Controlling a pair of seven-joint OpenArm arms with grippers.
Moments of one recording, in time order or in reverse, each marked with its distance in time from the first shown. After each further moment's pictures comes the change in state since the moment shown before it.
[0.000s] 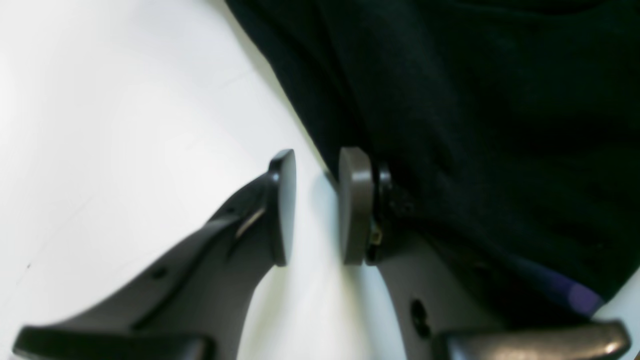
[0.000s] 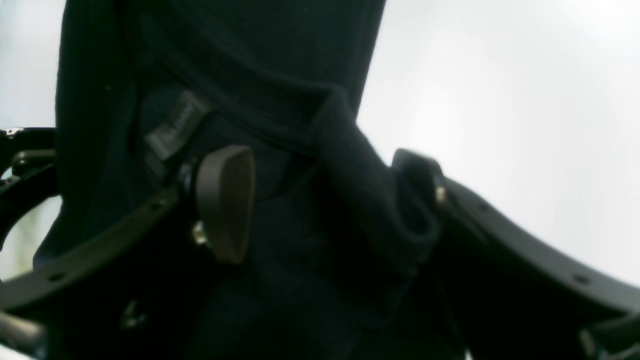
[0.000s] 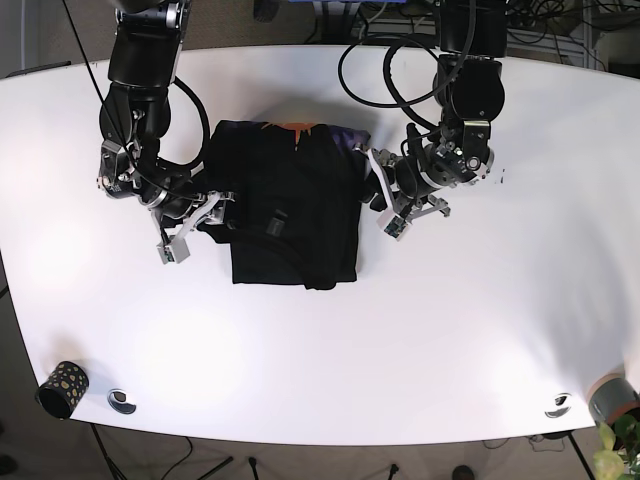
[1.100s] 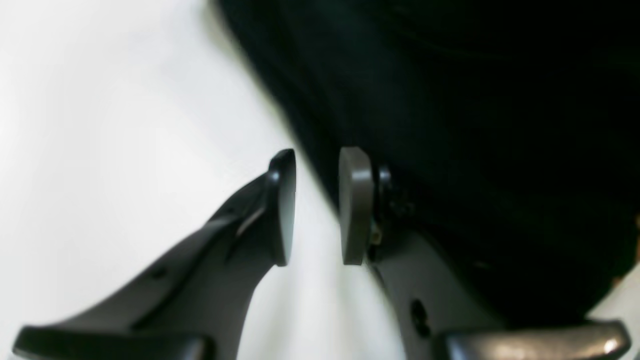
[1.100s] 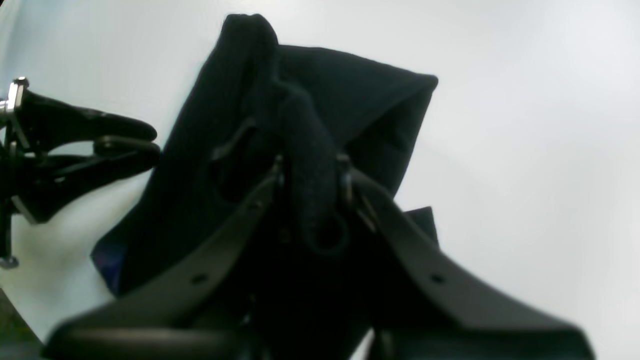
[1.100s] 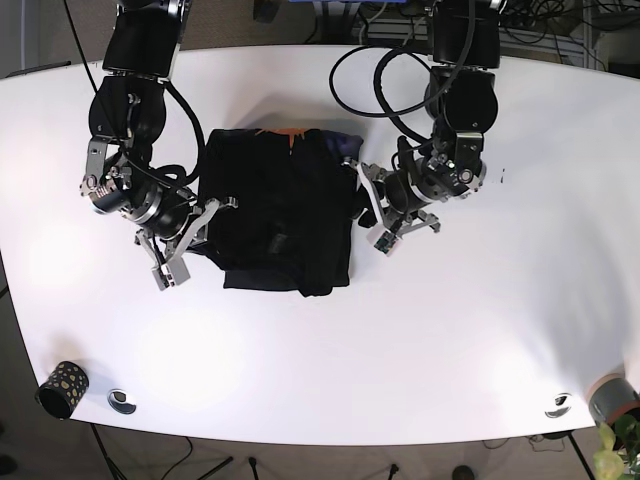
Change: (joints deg) left arm -3.1 2.0 0.6 -0.3 0.0 0.2 -0.1; right arm -1.6 -0.3 -0.2 21.4 0.0 0.1 -7.0
